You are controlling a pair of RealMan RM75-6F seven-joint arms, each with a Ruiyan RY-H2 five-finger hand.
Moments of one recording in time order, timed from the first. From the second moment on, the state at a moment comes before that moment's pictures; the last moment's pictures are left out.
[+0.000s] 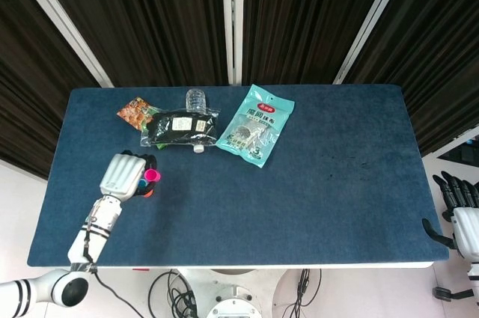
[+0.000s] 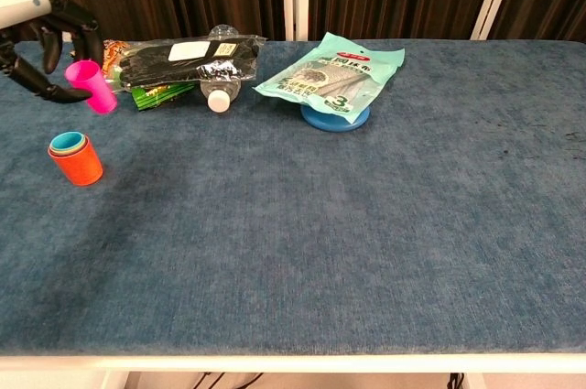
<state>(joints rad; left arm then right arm) -0.59 -1.31 -0.13 -1.78 1.10 1.16 0.47 0.04 -1.04 0.04 -1.55 -1.50 1.45 0.20</state>
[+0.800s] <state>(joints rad) -0.55 -1.35 -0.10 -1.65 1.10 1.13 0.38 0.04 -1.04 0.04 -1.57 -1.50 1.45 0.17</state>
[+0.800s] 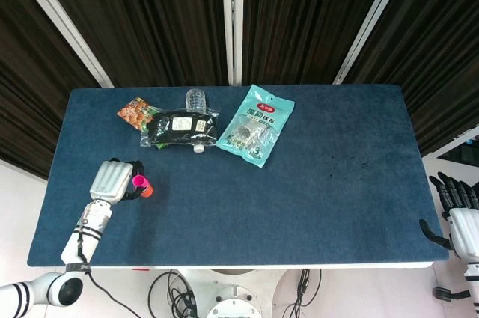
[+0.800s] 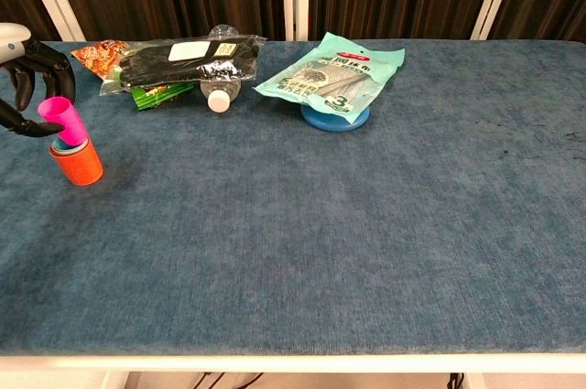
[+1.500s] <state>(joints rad) -0.51 -1.30 -0.10 -1.72 1.17 1.21 0.36 0.04 -1.04 0.03 -1.57 -1.50 1.46 0.16</state>
